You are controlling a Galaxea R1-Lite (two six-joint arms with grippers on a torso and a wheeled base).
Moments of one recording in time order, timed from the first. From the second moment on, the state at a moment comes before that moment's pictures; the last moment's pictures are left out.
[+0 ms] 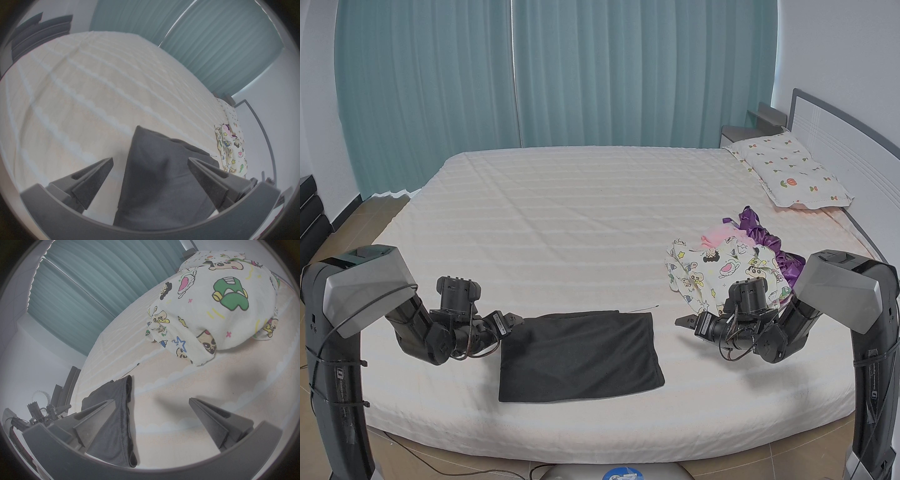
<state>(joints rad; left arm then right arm) -0.16 2.35 -0.89 -0.76 -0.05 -0.60 0.28 2.43 -1.00 -0.79 0.17 0.63</state>
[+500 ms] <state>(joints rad) -0.23 2.43 -0.85 -0.80 0.00 -0.59 0.30 2.45 -1.00 -0.79 0.17 0.63</state>
